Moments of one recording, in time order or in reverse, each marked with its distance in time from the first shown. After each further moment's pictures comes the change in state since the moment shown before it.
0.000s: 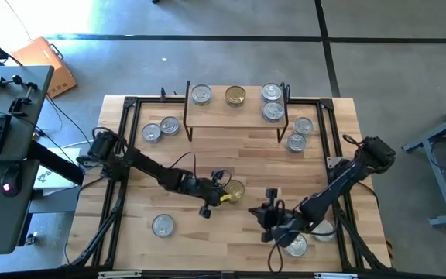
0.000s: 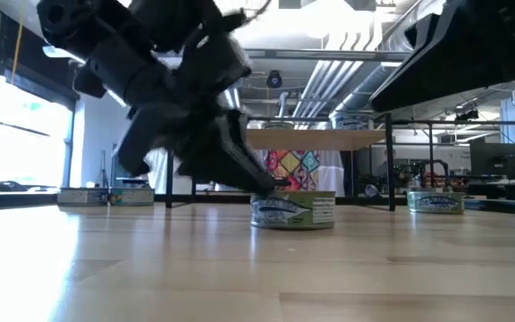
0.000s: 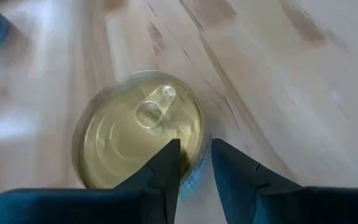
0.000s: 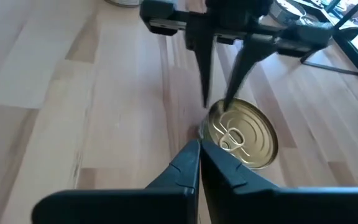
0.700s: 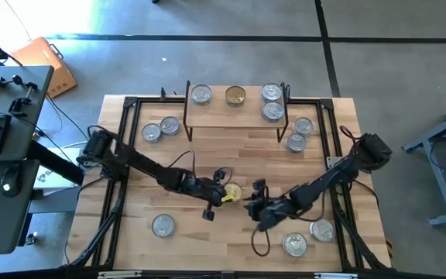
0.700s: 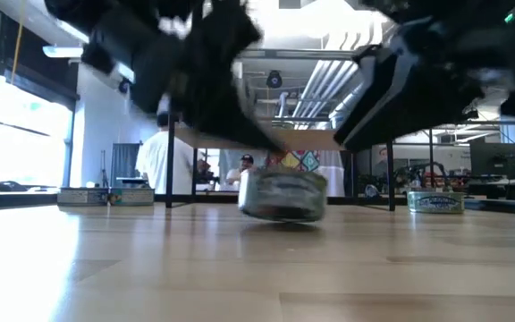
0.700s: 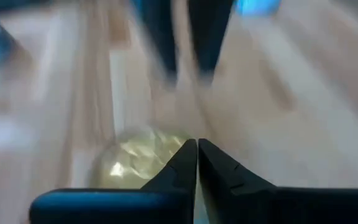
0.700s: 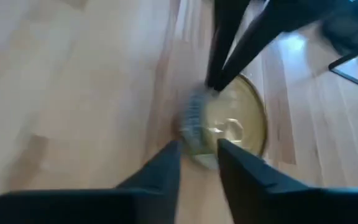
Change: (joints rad) left arm -0.009 -0.060 0.072 -0.046 0.025 -0.136; right arm -0.165 0.008 -0.001 -0.005 -0.239 -0.326
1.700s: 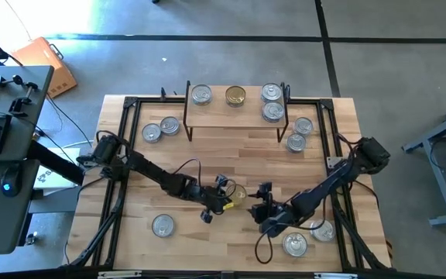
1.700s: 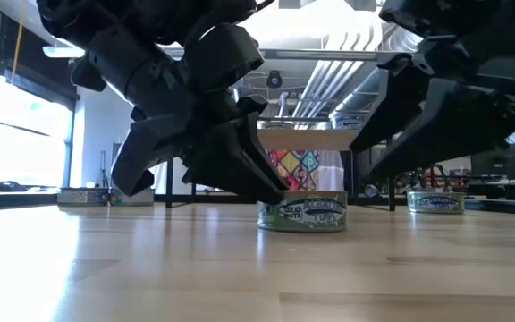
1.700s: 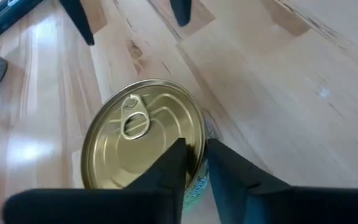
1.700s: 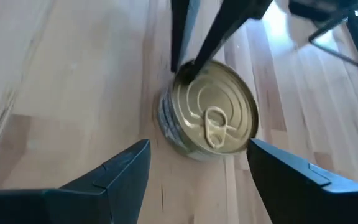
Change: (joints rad) left arm -0.037 0.118 0.011 -0.035 -0.084 0.264; right arm 0.062 0.043 0.001 -0.065 0.147 0.160
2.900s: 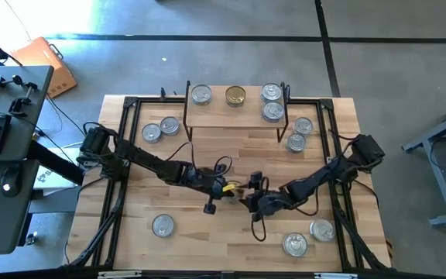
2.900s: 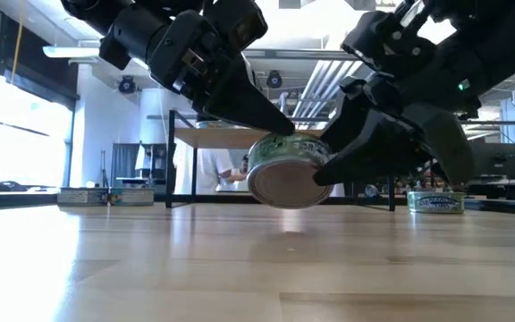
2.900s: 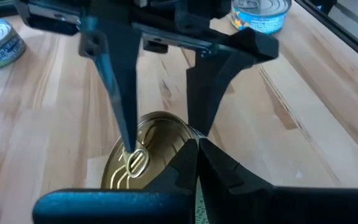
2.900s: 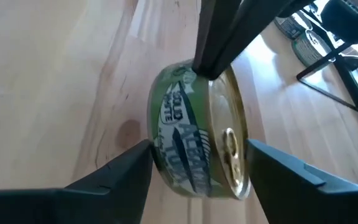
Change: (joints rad) left arm 0.097 -0.157 -0.005 0.018 0.177 -0.291; right arm -0.156 0.021 -0.167 0.489 -0.102 -0.313
